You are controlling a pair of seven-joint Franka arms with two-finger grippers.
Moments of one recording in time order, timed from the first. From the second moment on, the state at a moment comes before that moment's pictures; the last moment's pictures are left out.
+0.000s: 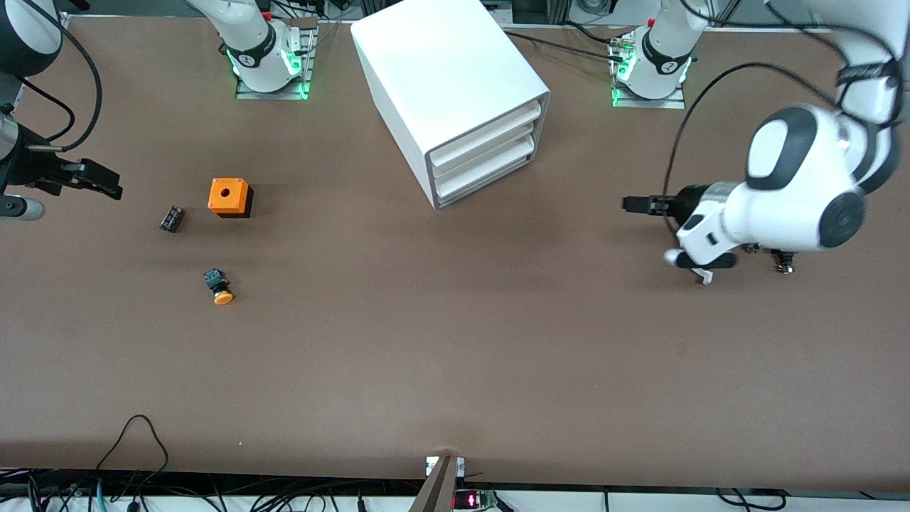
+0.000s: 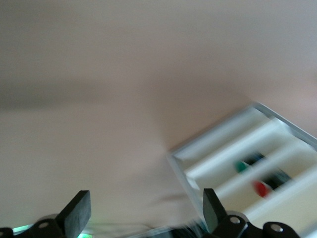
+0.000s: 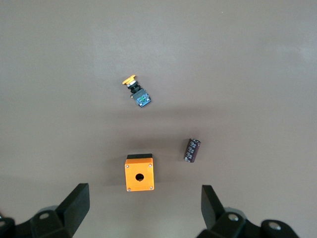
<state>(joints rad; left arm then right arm) 0.09 0.35 -0.26 -1.78 -0.48 1.60 -0.06 0.00 0.04 -0.06 -1.69 -0.07 1.67 -0.01</state>
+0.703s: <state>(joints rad) 0.02 0.48 -0.47 -2.08 -0.88 1.83 0.34 0.00 0.04 -0.06 -1.69 -0.07 1.67 -0.01</state>
